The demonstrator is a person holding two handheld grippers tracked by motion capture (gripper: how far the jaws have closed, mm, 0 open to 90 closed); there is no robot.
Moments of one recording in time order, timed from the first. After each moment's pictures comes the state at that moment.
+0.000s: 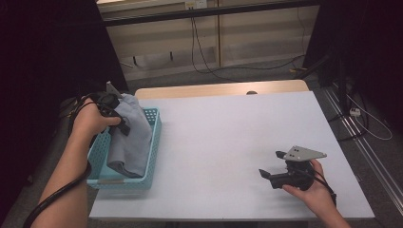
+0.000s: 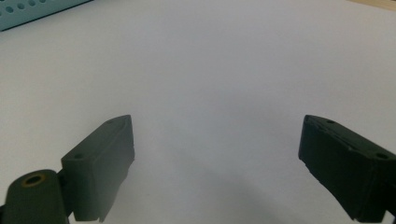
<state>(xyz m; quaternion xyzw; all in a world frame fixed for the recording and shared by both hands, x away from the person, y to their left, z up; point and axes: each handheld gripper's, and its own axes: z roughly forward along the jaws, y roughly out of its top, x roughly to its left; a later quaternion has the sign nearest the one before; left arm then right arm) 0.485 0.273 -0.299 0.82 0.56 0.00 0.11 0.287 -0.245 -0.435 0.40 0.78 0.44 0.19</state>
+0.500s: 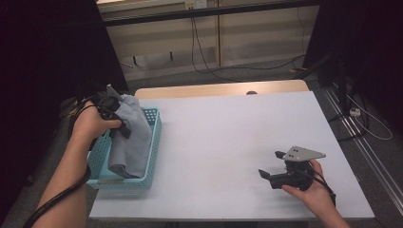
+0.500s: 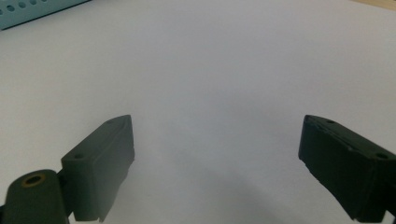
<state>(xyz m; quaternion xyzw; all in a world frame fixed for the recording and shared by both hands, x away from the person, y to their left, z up) 0.477 0.272 -0.303 0.83 0.55 0.00 0.11 0.287 -0.243 -0.436 0.40 0.78 0.44 0.19</state>
